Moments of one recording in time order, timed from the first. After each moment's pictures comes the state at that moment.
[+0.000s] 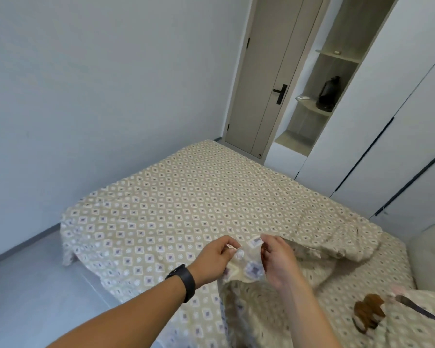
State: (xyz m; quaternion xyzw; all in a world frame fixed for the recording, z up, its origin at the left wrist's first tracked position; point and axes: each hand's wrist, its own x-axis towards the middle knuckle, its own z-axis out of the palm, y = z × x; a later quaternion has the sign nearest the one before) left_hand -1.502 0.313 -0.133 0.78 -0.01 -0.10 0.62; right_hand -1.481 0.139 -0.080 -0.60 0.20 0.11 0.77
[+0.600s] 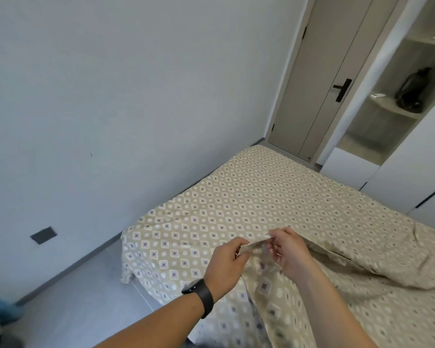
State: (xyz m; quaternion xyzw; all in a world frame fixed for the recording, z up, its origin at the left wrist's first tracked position) left_hand -1.394 0.636 -0.151 0.80 0.04 0.03 0.60; right_hand -1.314 0.479 -0.099 -0.65 0.20 0.21 0.70
